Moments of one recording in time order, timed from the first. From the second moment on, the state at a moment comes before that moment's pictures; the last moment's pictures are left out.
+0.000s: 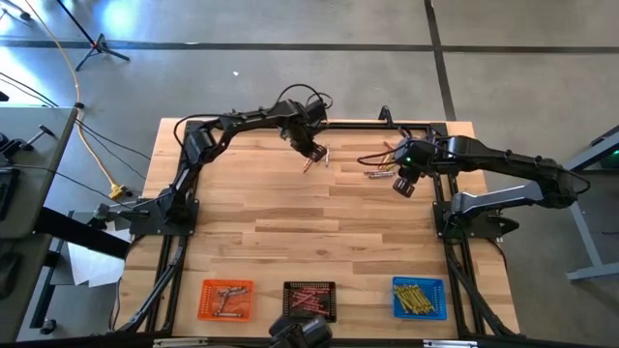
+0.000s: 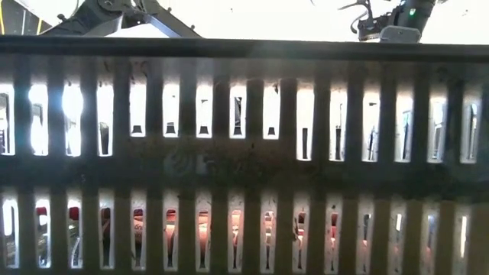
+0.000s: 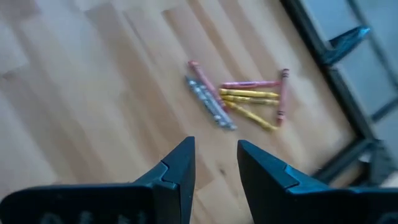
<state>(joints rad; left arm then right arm) 0.55 2.28 1.89 -0.97 0.18 -0.27 -0.28 1.06 1.03 -1.16 0.29 0.18</state>
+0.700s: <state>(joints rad) 0.52 2.27 1.89 -1.06 0.20 -0.22 -0.27 1.03 1.03 -1.20 0.49 0.31</state>
